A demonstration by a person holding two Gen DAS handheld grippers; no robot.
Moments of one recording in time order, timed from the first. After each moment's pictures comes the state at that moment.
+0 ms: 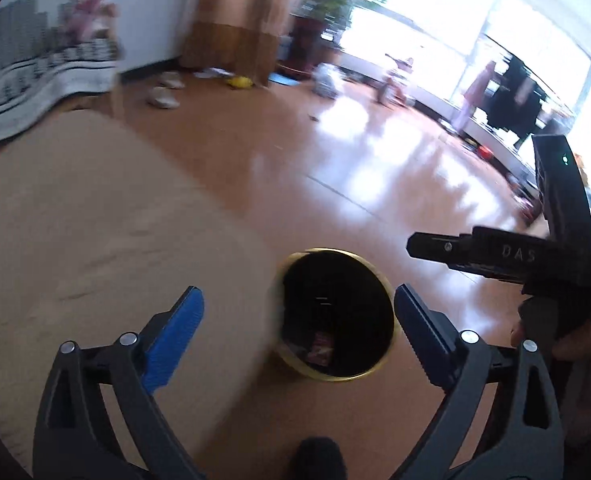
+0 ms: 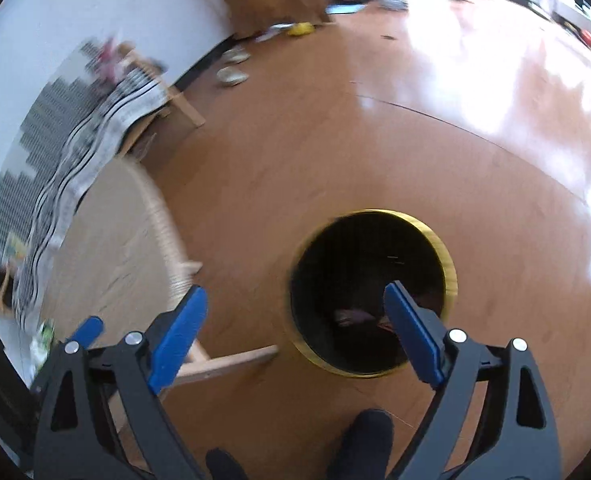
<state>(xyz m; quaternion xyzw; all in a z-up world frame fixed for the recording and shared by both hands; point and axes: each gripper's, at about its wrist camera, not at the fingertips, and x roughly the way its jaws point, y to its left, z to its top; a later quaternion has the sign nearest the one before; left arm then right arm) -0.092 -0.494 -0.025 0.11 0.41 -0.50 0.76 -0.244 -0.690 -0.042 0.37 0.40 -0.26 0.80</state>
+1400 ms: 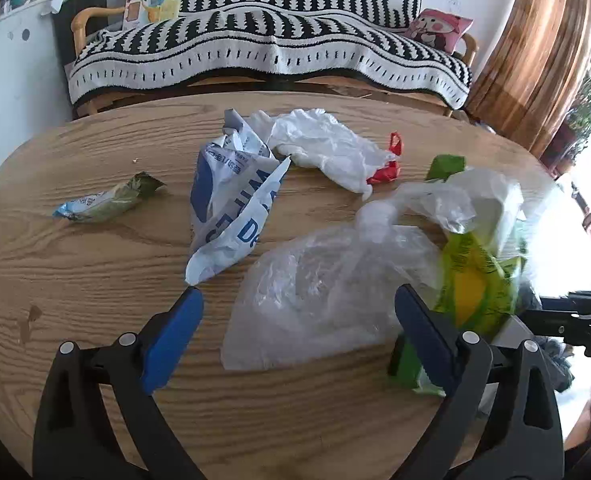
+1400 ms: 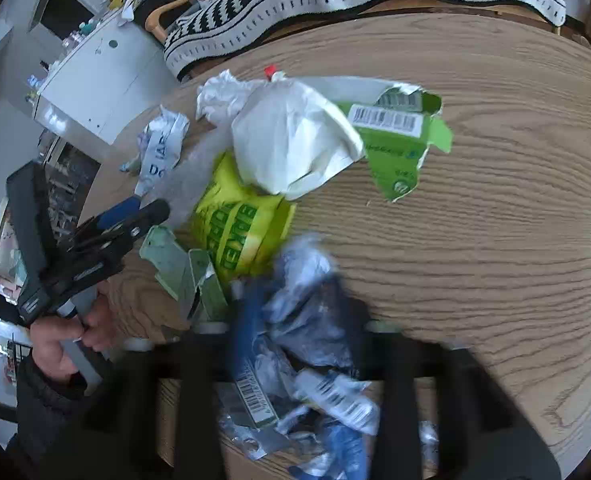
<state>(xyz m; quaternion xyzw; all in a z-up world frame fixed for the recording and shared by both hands) 0.164 0.043 -0.068 0.00 0.45 -0.13 0.88 0.105 -0.207 -0.055 0.15 0.55 0.18 0.80</state>
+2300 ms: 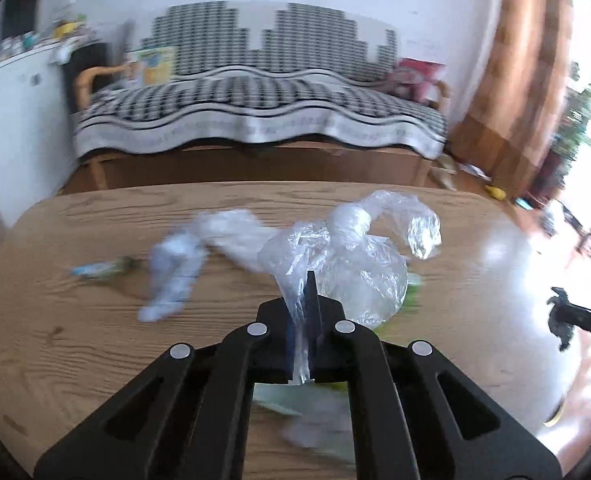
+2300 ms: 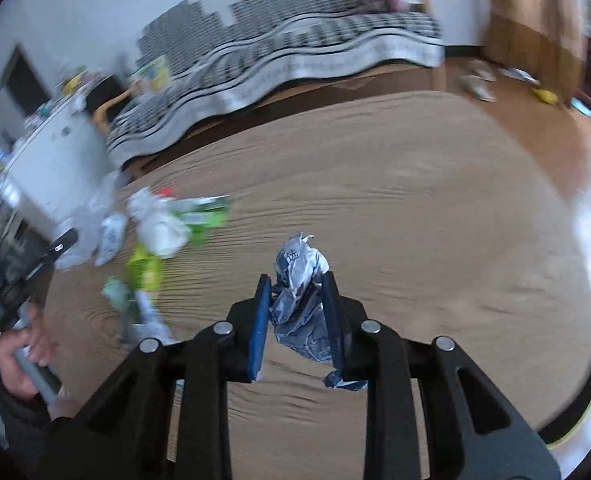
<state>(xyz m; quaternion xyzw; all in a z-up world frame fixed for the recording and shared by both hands) 0.100 -0.048 0.032 -0.01 0.36 -0.14 0.92 -0.007 -0.398 0.024 0.18 0.44 0.01 0.88</state>
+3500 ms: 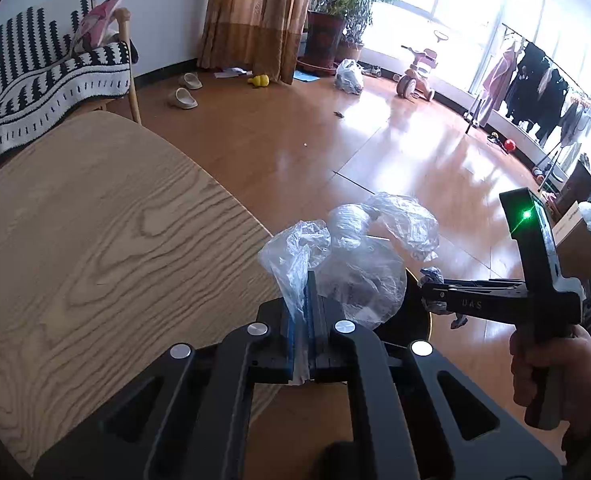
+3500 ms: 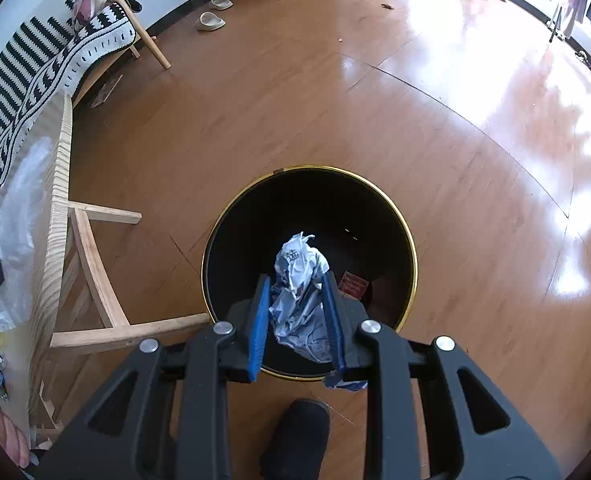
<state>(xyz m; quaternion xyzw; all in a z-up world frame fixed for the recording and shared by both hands) -0.095 -0.533 -0.055 0.14 0.40 -0.48 0.77 -0.257 -0.736 -0.129 0.32 0.50 -0.28 0.75</state>
